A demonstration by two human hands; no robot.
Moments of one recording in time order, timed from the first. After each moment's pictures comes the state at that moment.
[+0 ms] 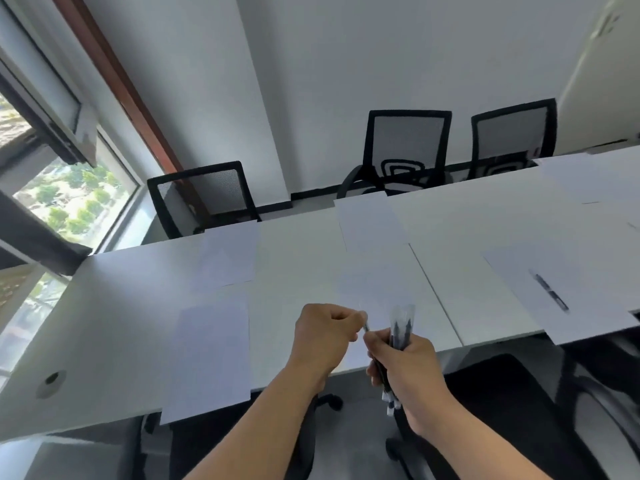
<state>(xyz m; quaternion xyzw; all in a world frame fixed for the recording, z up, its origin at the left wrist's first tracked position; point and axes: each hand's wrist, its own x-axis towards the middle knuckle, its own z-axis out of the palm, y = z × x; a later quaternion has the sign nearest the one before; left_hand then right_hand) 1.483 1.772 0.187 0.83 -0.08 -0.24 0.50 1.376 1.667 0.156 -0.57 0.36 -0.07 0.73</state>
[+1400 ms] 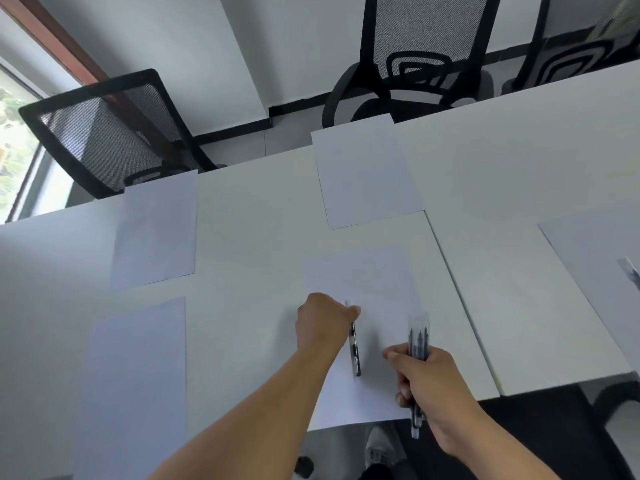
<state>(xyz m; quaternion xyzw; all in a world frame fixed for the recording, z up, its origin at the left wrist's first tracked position) 1.650 1.625 -0.041 0.90 0.07 -0.32 0.29 1.487 1.525 -0.013 -0.50 0.50 0.09 0.70</state>
